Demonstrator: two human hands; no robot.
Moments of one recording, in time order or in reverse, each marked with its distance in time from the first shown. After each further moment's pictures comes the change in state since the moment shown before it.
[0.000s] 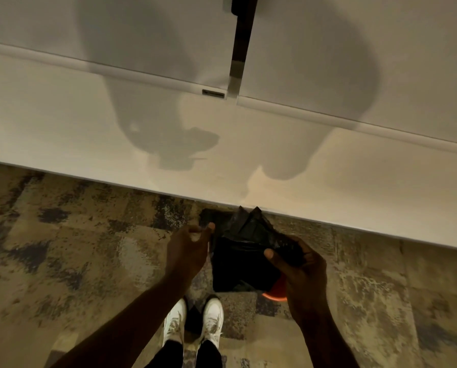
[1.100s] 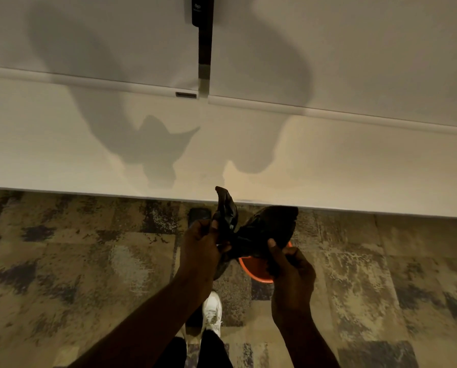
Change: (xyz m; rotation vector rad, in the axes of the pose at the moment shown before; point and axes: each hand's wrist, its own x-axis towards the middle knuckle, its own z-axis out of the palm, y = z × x) left_hand -0.116 0.065 -0.014 -0.591 -0.245 -0.079; right_hand -0.076 -0.012 0.001 0.293 0.370 0.233
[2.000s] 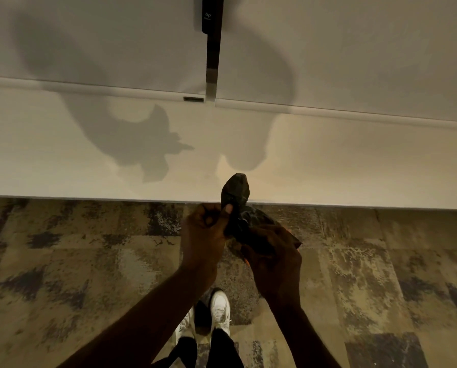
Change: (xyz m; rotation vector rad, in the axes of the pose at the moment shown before) left_hand 0.008 0.026 -0.021 0.004 -0.028 0.207; right_hand -0.022 -0.008 0.047 -0.724 -0.160 -0.609
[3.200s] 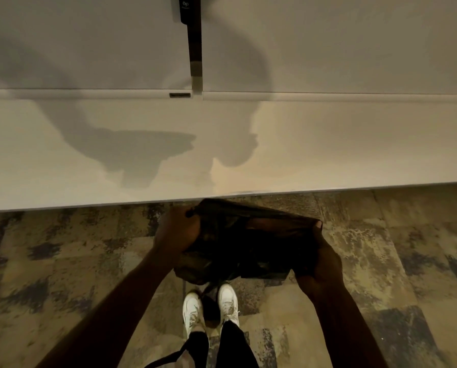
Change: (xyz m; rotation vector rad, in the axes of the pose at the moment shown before) left_hand 0.067 0.001 -0.055 0.927 -0.154 -0.003; right_hand 0.013 0.039 -0.052 1.163 0.153 1.021
